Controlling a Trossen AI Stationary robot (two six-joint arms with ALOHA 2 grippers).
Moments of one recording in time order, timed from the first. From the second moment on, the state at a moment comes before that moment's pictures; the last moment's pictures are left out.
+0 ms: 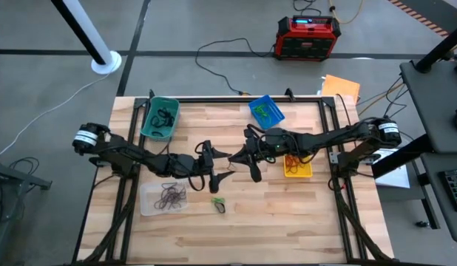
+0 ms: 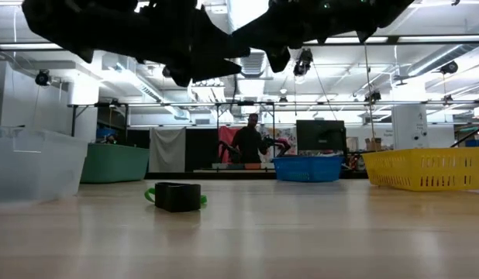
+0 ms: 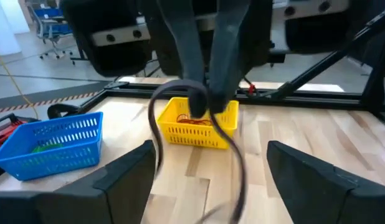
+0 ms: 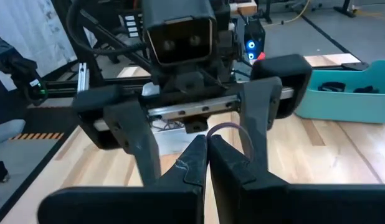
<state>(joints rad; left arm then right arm) -0.19 1.56 0.63 0.79 -0.38 -0.04 -0.02 1.52 0.91 0.37 -0.18 0.07</state>
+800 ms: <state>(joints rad) -0.20 1.52 0.69 0.55 -0.42 -0.02 -0.03 1.49 0.91 0.30 -0.18 0.10</state>
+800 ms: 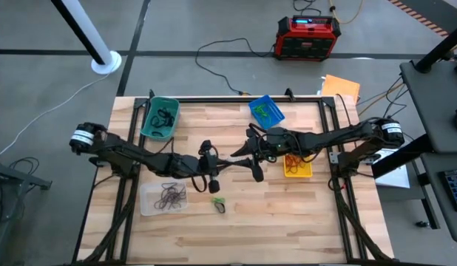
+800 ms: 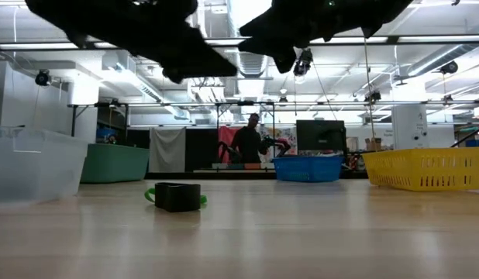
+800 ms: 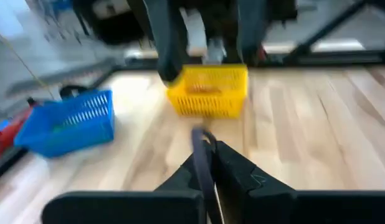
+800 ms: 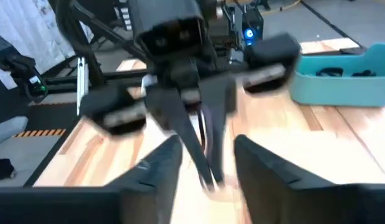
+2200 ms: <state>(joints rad) -0.25 1.33 0.78 -0.99 0.41 -0.63 -0.03 1.46 0.91 0.10 -0.07 0.07</state>
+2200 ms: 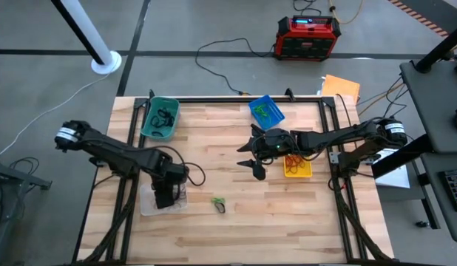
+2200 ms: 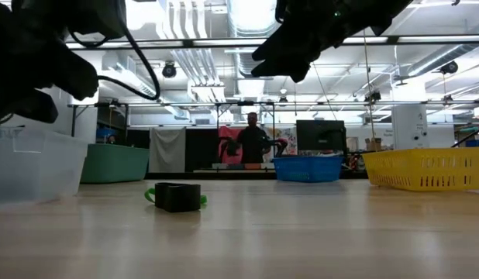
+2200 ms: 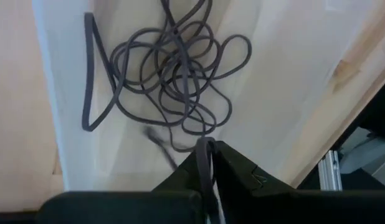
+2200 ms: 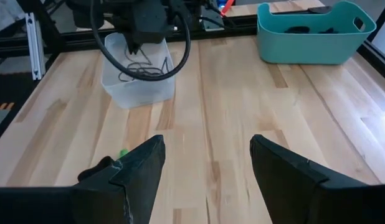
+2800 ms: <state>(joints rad) -0.25 1.38 0.96 -0.90 0.14 -0.46 0.01 1.46 0.91 -0.08 -0.07 0.13</state>
